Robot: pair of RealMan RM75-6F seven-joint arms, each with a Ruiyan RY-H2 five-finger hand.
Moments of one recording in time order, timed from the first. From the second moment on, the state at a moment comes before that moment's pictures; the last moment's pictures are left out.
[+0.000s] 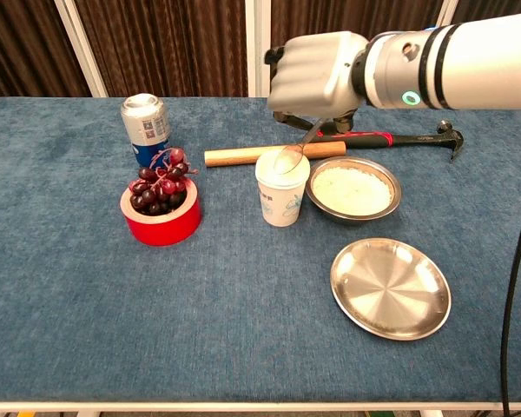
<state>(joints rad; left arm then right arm) 0.00 -1.27 -0.05 -1.45 1.44 1.54 0.03 1.30 -1.45 -0.05 -1.53 -0.86 0.80 -1.25</state>
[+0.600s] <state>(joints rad) 0.01 -1.29 -0.05 -1.42 1.43 1.54 0.00 1.36 -1.54 -0.18 -1.56 -0.92 1.03 -1.71</state>
